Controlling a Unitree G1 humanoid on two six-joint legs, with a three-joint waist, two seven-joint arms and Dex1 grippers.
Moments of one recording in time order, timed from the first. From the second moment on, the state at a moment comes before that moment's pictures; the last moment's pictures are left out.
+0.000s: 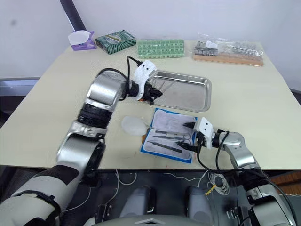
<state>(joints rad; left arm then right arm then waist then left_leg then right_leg) -1.10 0.19 -0.12 0.45 0.09 1.08 -0.69 -0.31 -0.48 0.25 0.28 0.22 -0.02 1.03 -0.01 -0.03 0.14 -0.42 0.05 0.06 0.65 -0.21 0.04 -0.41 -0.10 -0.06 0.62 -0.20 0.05</state>
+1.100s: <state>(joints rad) -1.28 0.03 0.07 1.17 0.01 0.62 -0.16 -0.32 -0.50 0.26 0.27 0.22 0.00 1.04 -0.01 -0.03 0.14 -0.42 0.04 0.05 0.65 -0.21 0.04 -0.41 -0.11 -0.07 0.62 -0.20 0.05</state>
